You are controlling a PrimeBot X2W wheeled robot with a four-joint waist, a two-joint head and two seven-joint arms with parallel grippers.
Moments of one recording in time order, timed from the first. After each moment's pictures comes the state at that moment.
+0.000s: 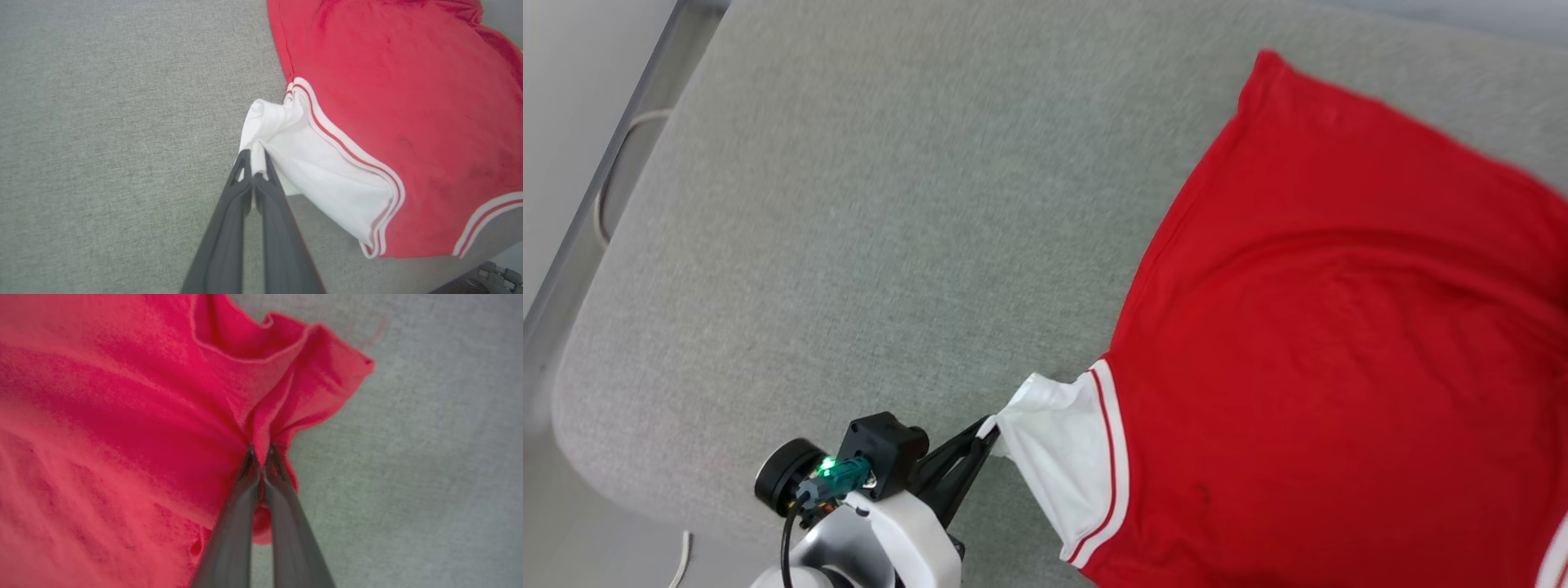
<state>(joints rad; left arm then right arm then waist) -0.14 0.44 -0.52 -0.15 -0.47 -0.08 0.18 -0.64 -0.45 -0.18 0.38 0.28 0.13 1.24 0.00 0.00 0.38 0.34</state>
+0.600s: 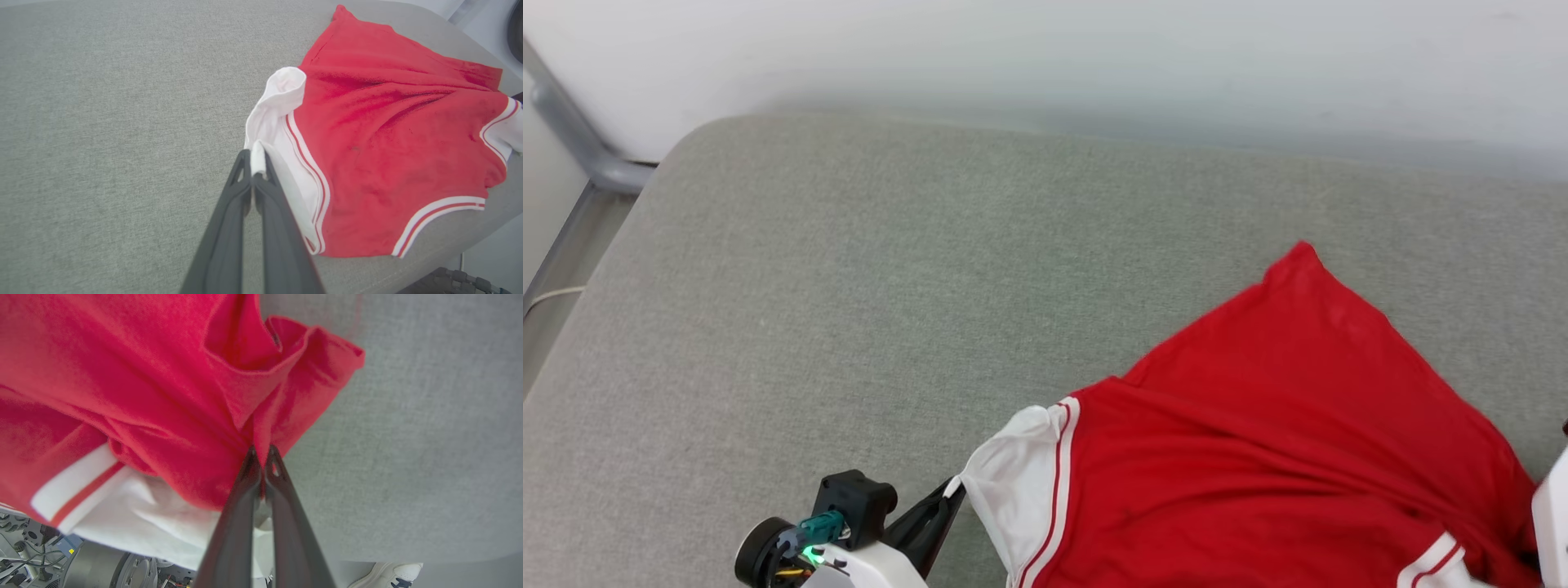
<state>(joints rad) -0.02 0.44 -0.50 -0.08 -0.52 -0.01 0.14 -0.17 -0.44 -0.15 0.25 0.44 0.13 1.17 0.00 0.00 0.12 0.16</state>
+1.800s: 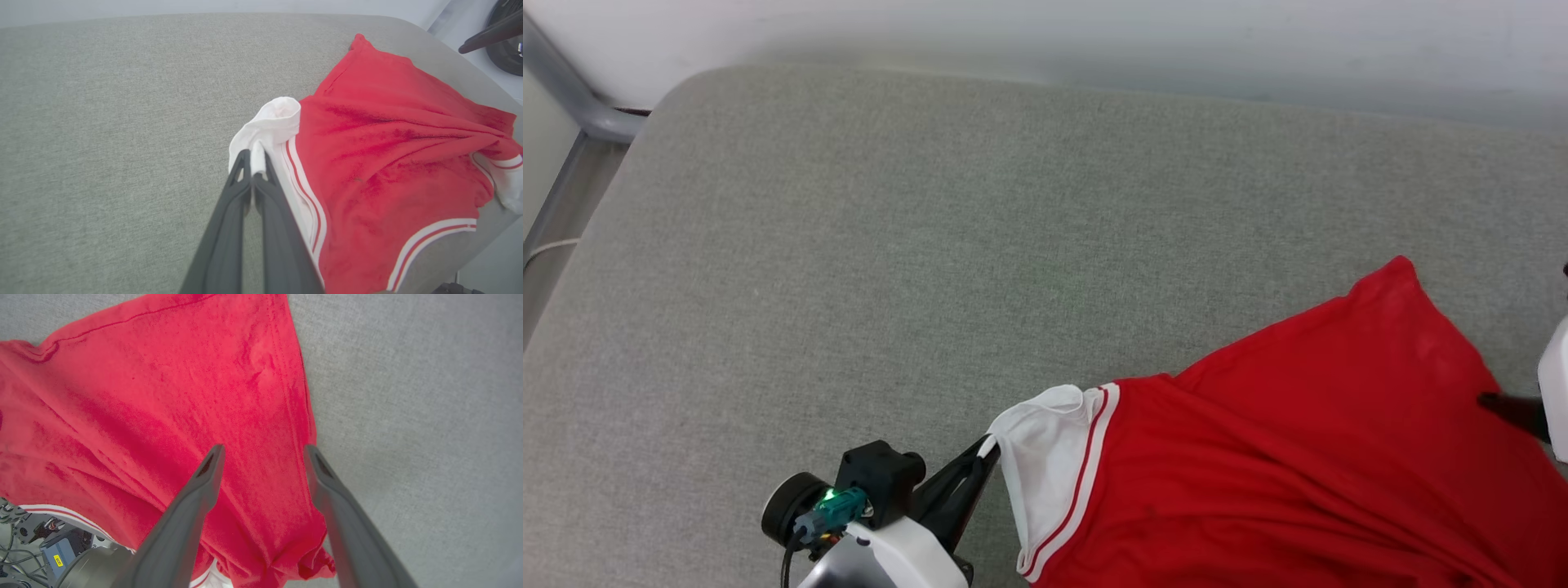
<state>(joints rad) -0.07 0.42 -0.54 -0.13 -0.50 -0.01 0.10 -0.30 -0.53 -0.05 -0.05 0.58 0.13 1.28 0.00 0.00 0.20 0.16</state>
